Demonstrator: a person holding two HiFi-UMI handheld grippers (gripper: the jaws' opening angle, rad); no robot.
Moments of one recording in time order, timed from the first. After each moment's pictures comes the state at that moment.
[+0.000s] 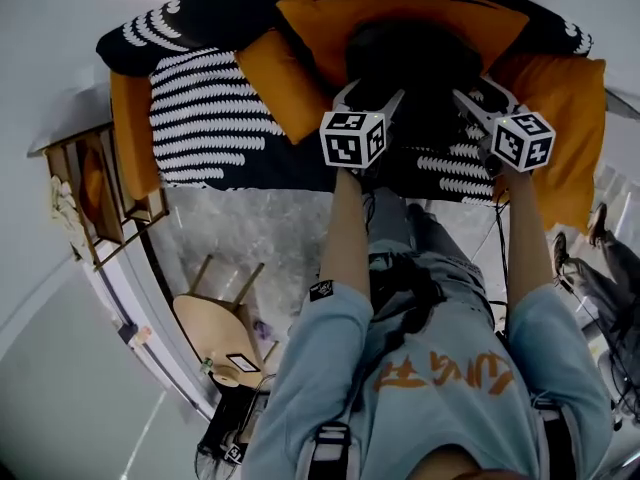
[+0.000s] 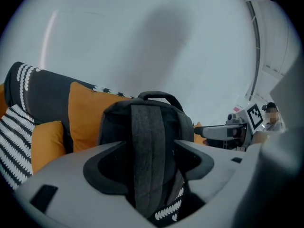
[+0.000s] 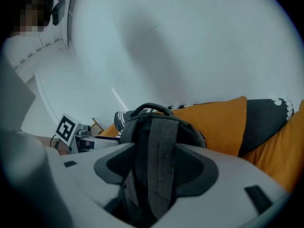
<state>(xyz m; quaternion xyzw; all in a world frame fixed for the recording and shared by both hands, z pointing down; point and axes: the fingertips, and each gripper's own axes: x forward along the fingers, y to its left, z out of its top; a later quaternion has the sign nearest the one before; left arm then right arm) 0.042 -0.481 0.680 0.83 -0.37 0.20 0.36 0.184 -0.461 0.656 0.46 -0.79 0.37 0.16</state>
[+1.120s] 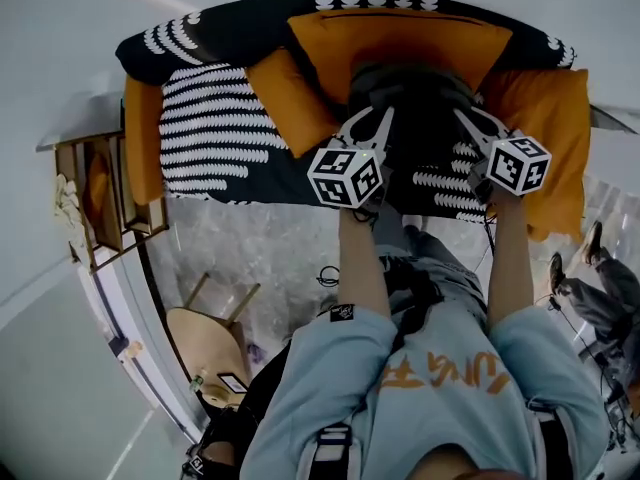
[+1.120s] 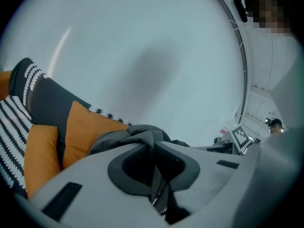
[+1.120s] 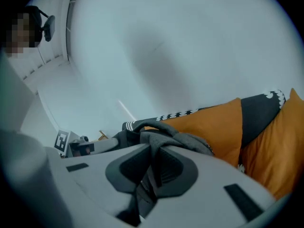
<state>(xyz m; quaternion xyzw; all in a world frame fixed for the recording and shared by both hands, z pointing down) 0.039 -0.441 0.578 0.85 -0.37 0.06 0.36 0.167 -0.421 0.591 0.46 -0.79 0.40 0.09</state>
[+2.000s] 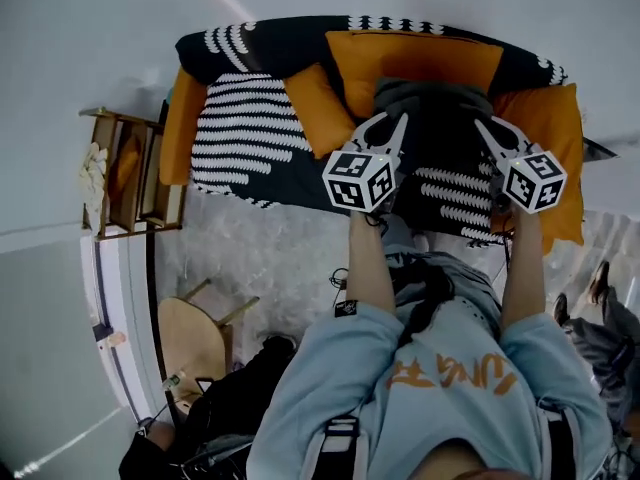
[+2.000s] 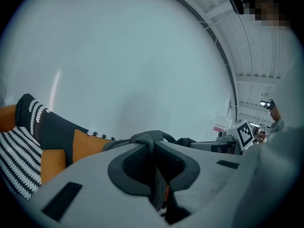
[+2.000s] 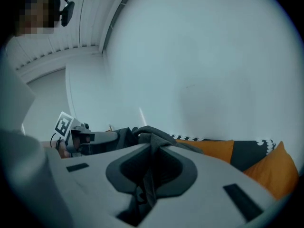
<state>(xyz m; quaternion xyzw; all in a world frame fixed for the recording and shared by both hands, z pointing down) 0.041 -0.340 0.465 0.88 -0.40 0.03 0.24 0.182 -0.322 0.471 0.45 -0.86 0.22 0.10</state>
